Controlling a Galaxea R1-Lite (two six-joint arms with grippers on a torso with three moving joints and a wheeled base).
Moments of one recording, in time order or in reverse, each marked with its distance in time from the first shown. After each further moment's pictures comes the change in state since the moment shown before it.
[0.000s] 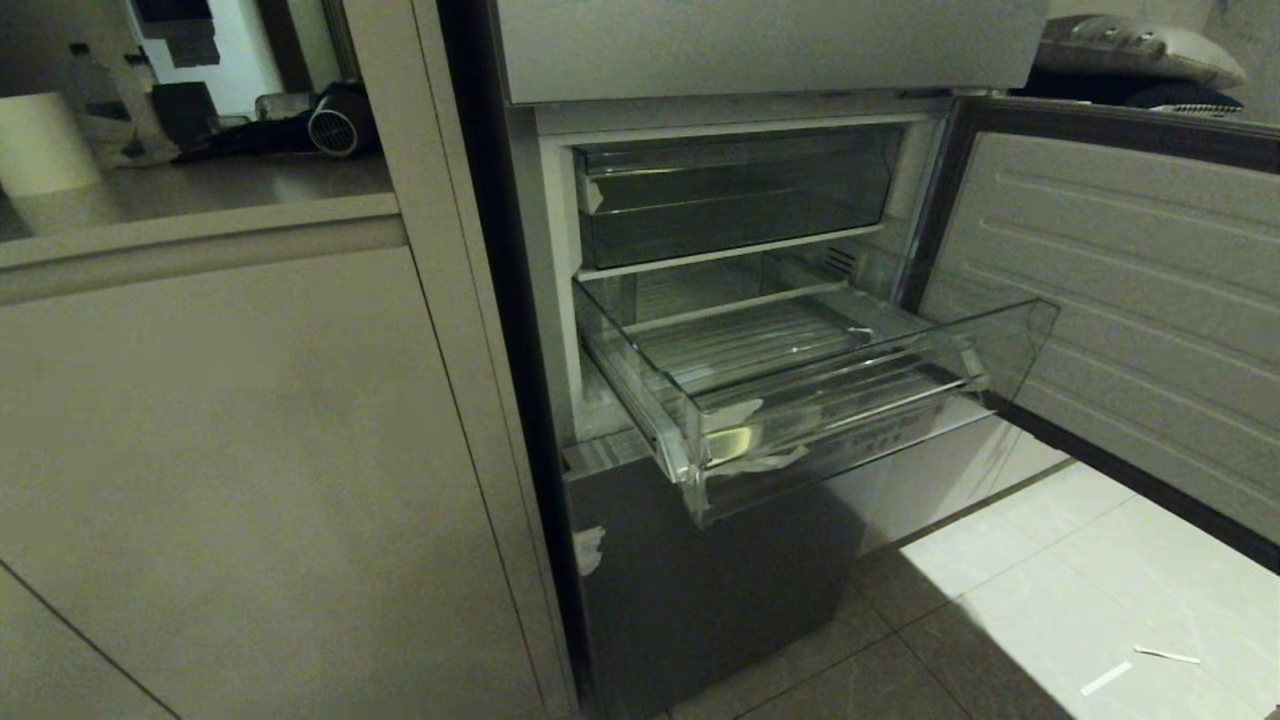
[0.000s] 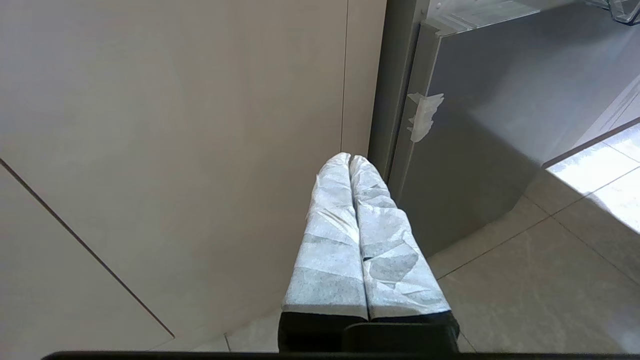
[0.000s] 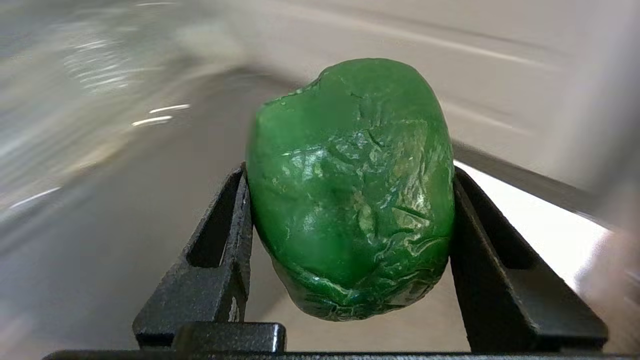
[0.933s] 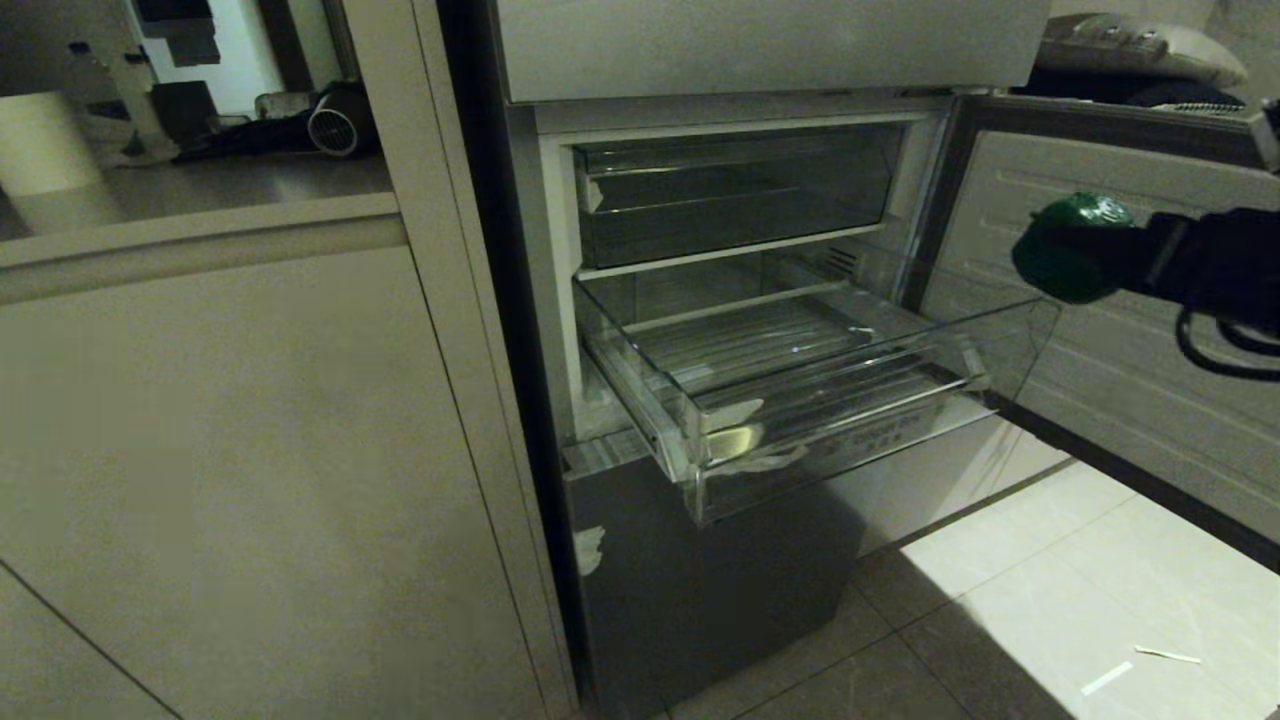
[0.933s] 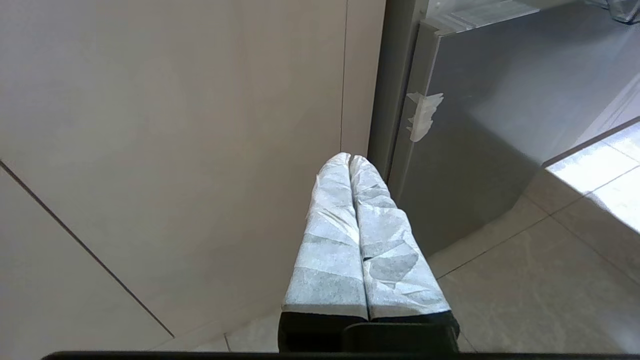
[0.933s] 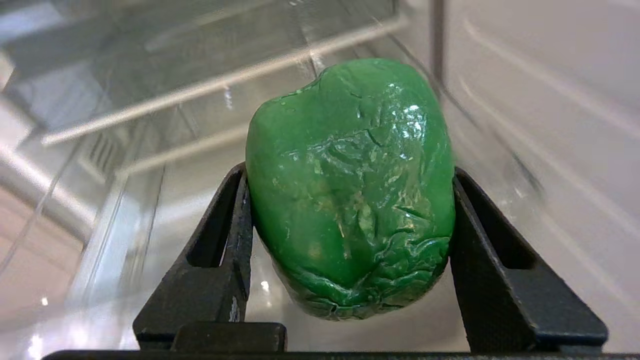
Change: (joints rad) left arm 0.000 0.000 0.000 0.000 0.000 0.000; right arm 0.575 0.682 -0.899 0.103 -0.035 0.033
